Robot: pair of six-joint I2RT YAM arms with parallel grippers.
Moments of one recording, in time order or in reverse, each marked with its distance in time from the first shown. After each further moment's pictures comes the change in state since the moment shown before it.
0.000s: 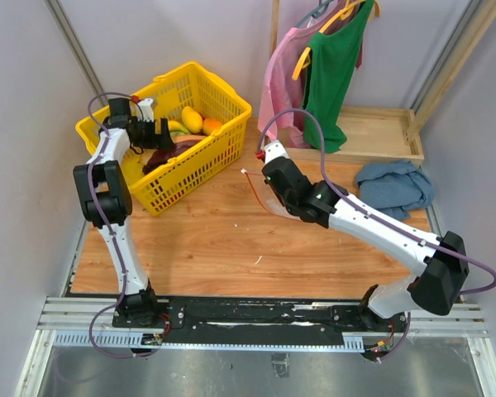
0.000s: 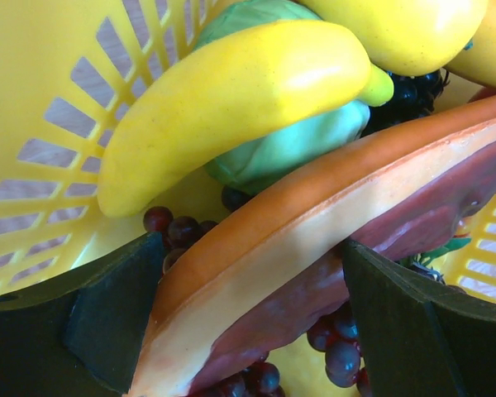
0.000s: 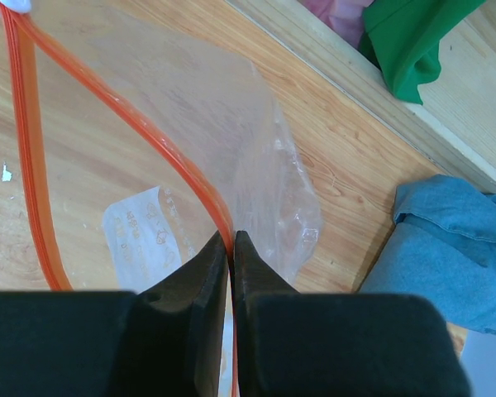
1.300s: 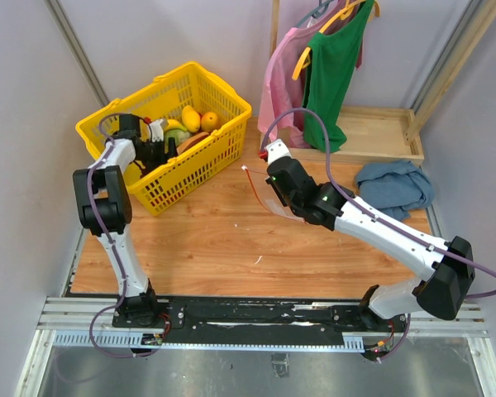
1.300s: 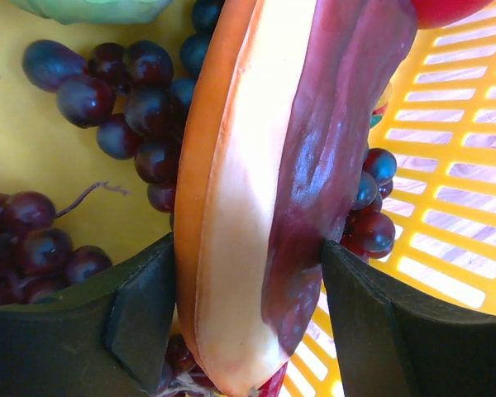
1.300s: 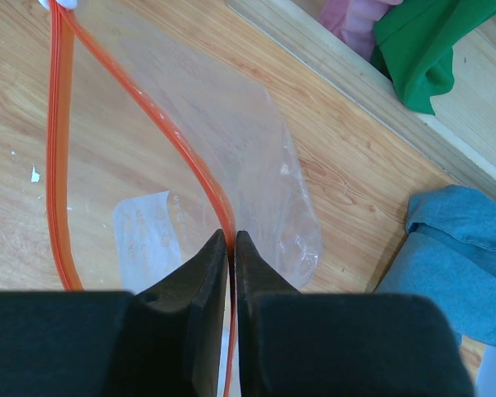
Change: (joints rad) left arm -0.039 -0.144 -0.259 -0.096 0.110 -0.048; right arm 0.000 -0.044 -0.016 0.021 -0.048 0.001
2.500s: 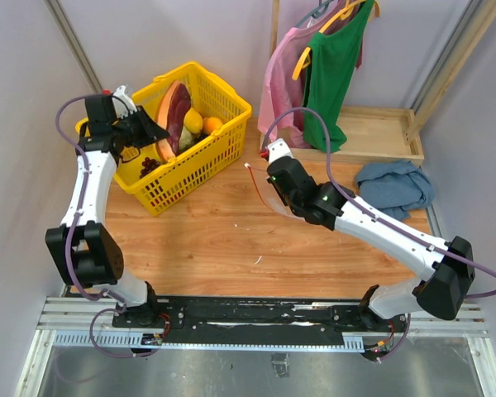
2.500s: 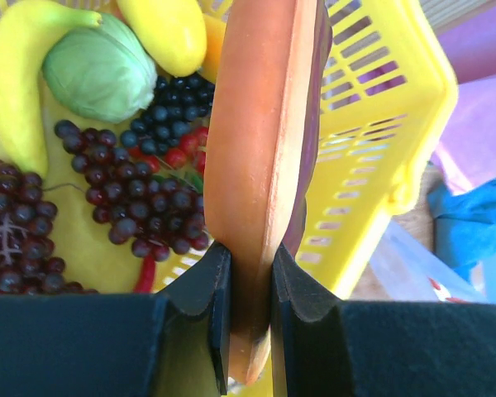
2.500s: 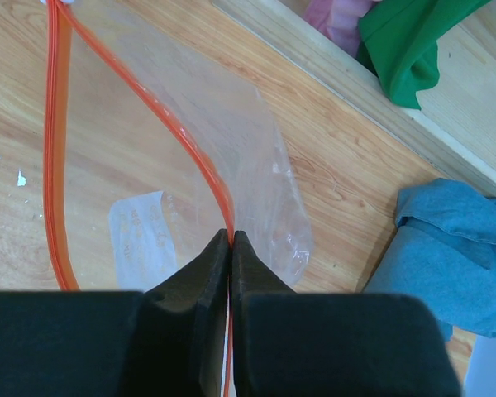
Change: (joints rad) left arm -0.002 -0.462 -0.085 0.117 -0.072 -0.464; right arm 0.000 0.000 0.002 -0.006 0.027 0.002
